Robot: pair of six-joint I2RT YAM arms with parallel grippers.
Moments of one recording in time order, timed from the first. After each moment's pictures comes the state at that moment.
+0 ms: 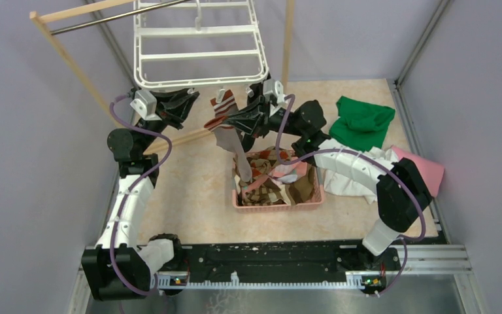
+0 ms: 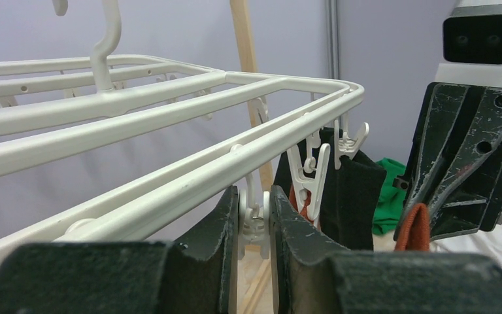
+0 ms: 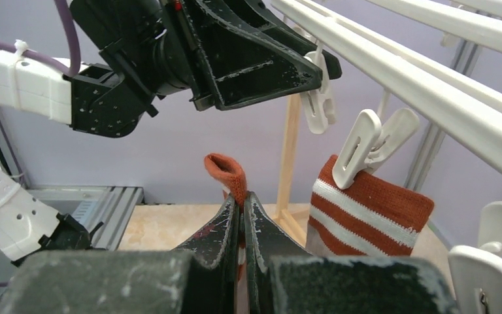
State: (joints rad) left arm 0.05 1.06 0.85 0.86 0.82 -0.30; right arm 0.74 1.64 1.21 0.93 -0.77 0.25
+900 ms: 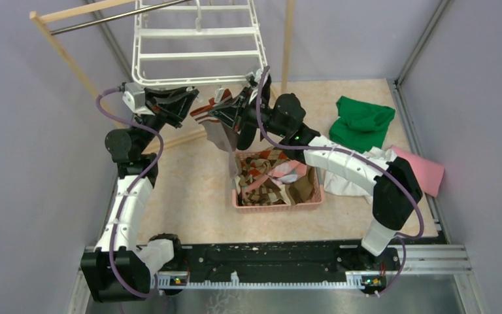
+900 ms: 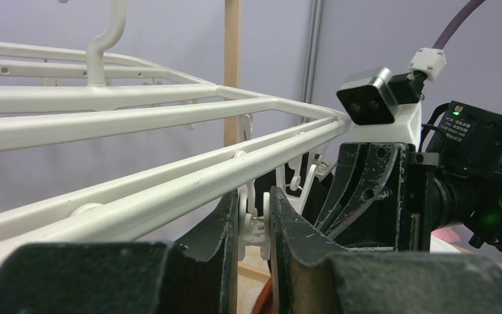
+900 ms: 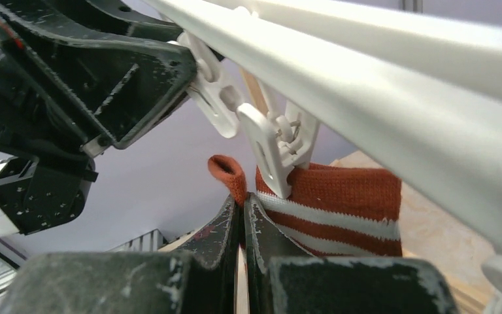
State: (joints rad) left arm 0.05 1.05 0.88 0.86 0.77 -0.55; right arm 0.84 1.69 1.39 0.57 -0.39 0.41
